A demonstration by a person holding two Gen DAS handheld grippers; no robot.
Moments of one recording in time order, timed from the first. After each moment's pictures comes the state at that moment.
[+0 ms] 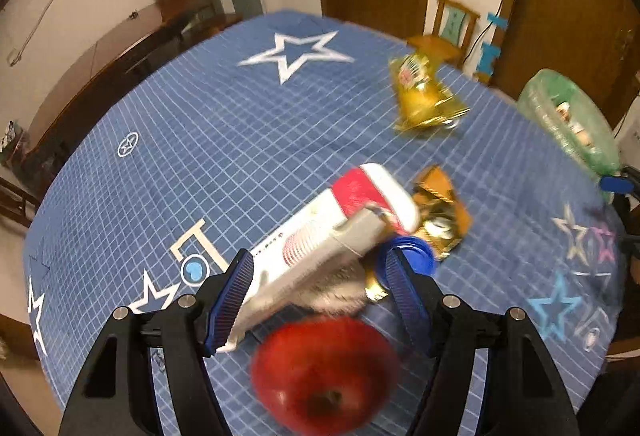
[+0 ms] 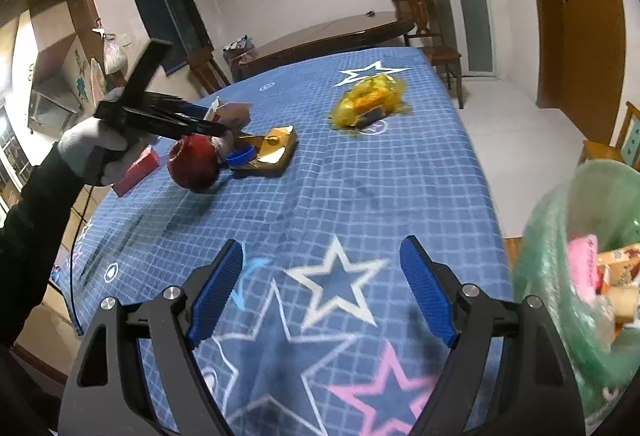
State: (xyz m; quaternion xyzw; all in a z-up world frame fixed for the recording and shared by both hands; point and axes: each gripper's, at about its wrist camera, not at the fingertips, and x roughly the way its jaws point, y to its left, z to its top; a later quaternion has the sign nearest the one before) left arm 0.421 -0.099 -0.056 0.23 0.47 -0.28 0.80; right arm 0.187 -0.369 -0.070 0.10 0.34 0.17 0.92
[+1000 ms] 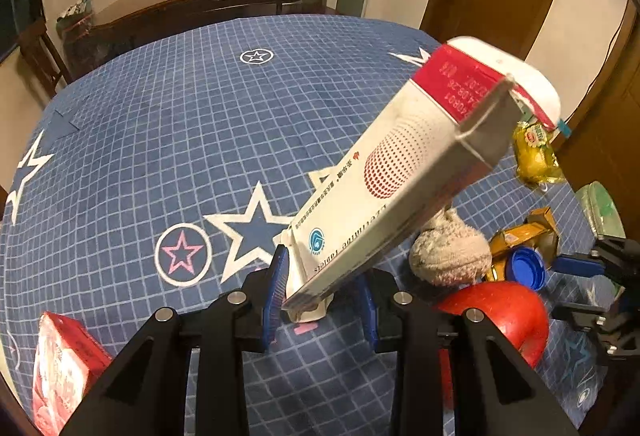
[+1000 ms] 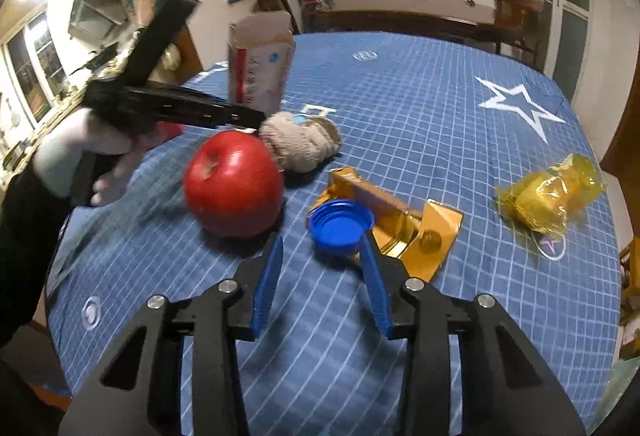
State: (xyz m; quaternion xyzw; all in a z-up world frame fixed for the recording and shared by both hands) left arm 0.452 0.024 -0.077 0.04 0.48 -0.17 0.86; right arm 0.331 -0.231 -0.070 -0.02 0.40 0.26 0.88
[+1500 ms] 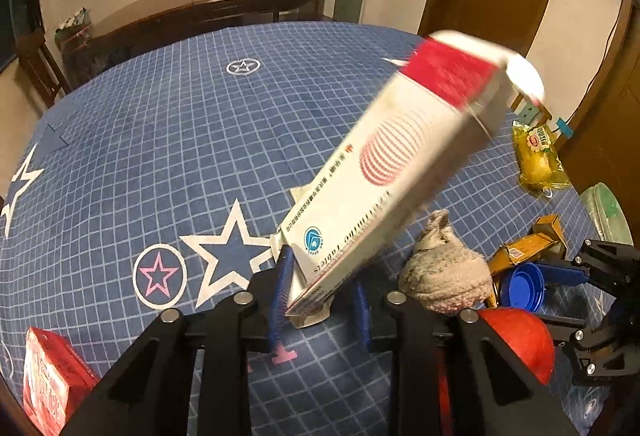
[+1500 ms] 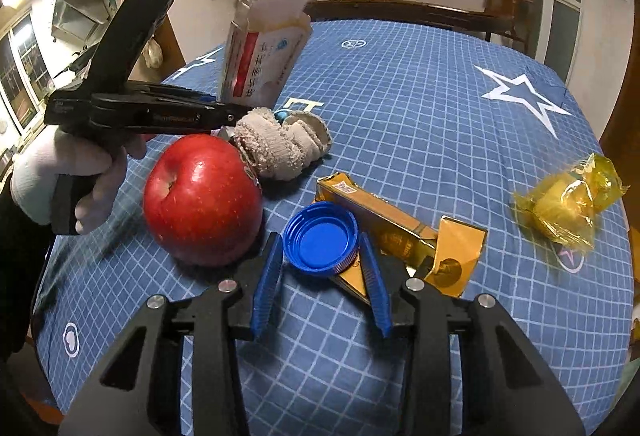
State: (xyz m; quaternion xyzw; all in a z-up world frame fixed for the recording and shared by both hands) left arm 0.460 -0.005 -0.091 0.05 0.45 -0.17 0.87; right arm 0.351 -0.217 -0.085 -0.02 0.39 0.24 0.89
